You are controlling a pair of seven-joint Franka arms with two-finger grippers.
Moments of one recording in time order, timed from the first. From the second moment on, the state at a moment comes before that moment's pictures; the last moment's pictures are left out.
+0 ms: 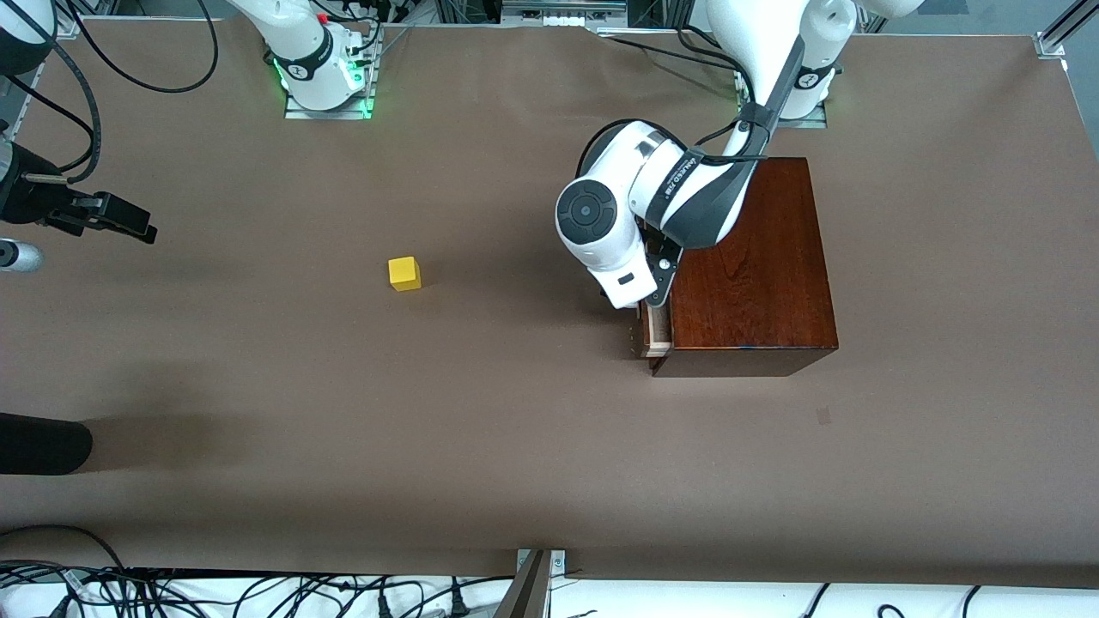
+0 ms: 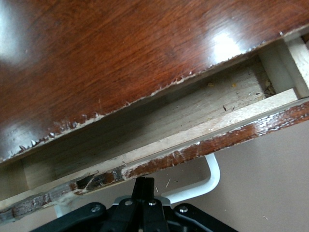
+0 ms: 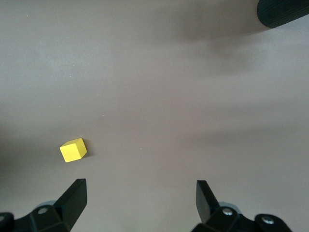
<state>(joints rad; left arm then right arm) -0.76 0.66 0.13 -1.34 -0.03 1.68 -1.85 0.08 0.11 -0.10 -1.52 0.01 1.56 0.08</state>
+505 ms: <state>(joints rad) -0.71 0.65 0.12 -1.36 -0.04 1.67 -1.77 0.08 0.11 -0.10 -1.51 0.01 1.56 0.08</state>
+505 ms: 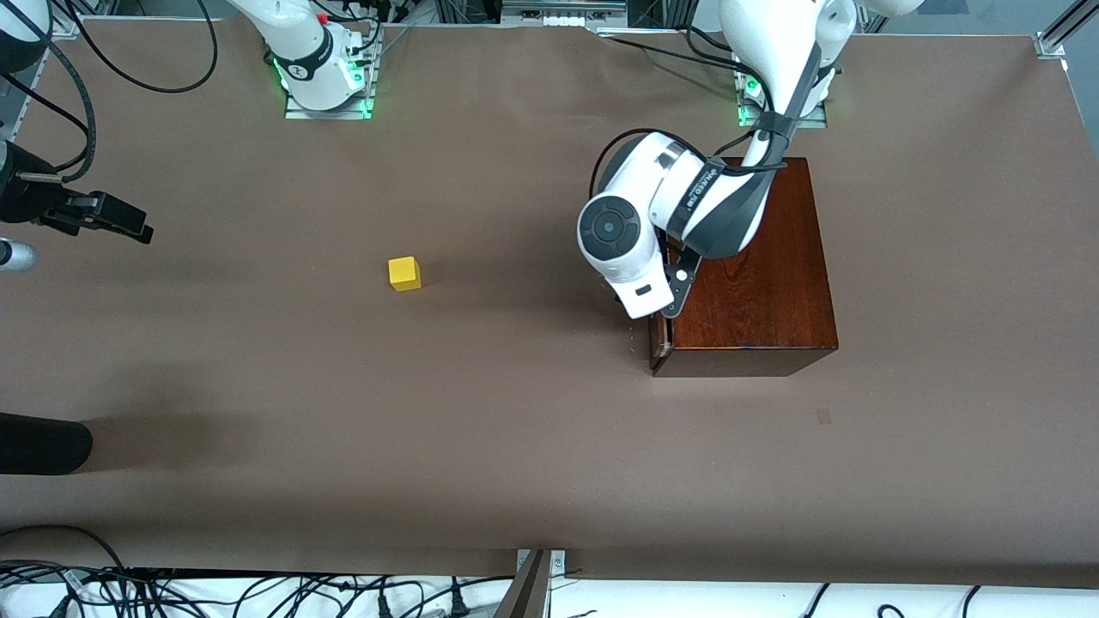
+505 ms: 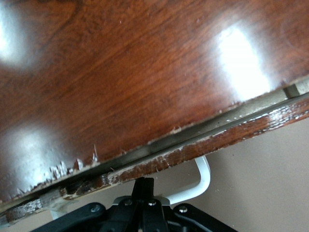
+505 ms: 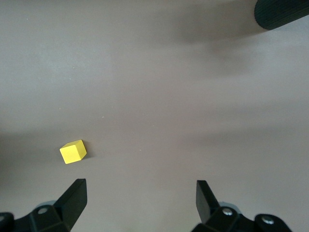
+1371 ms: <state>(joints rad) -0.68 0.64 0.12 -1.37 -0.04 1.66 -1.72 0.08 0.11 -0.10 -1.51 0.01 1.56 0.08</state>
